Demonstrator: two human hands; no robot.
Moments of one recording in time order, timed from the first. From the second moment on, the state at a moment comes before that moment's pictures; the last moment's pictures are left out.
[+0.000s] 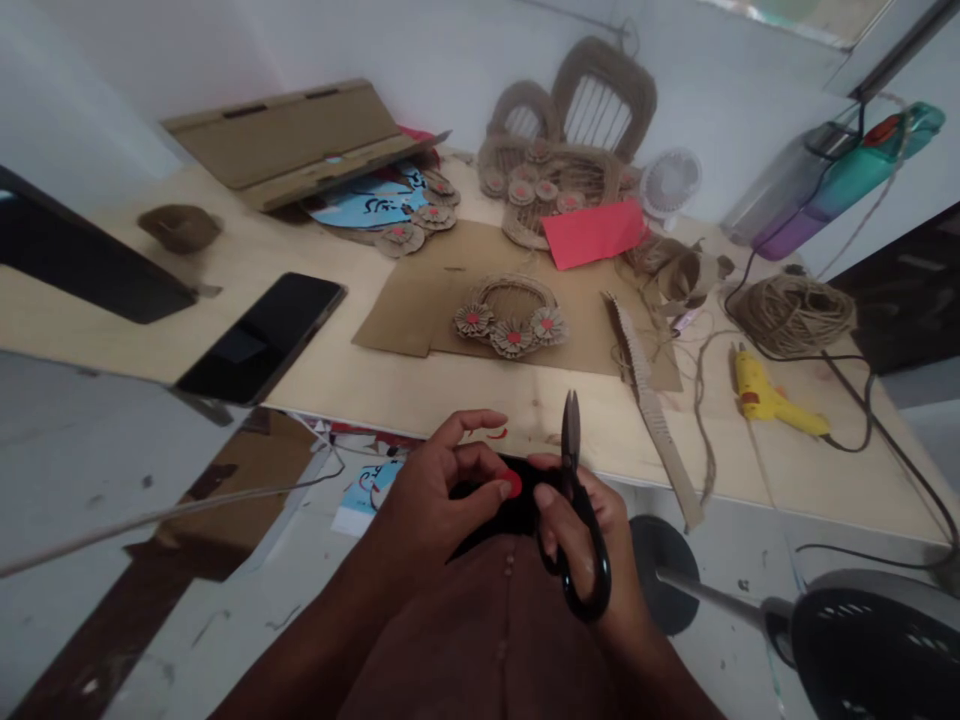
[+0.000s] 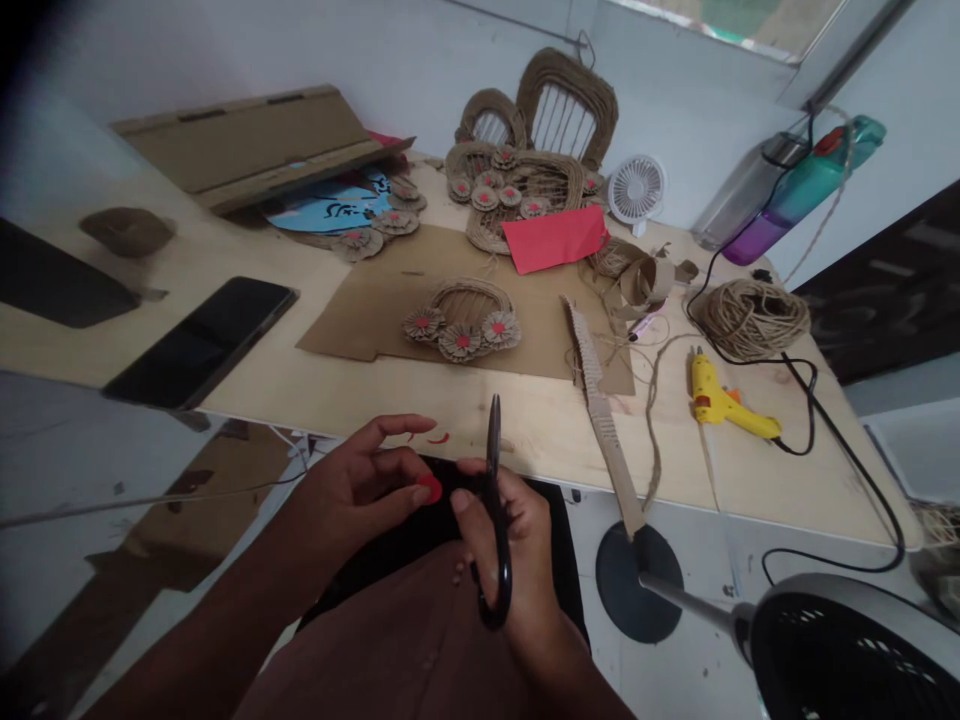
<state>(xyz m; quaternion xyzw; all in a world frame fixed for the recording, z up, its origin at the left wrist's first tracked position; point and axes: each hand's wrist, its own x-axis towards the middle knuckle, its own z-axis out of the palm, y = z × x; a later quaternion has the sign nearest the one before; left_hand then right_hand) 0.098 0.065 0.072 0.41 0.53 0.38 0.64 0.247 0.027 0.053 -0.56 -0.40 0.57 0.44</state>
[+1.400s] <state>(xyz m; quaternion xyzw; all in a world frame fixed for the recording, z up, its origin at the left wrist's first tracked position) 0.105 0.055 0.065 0.31 0.54 0.42 0.66 0.233 0.037 0.051 -0.55 -0.34 0.57 0.51</state>
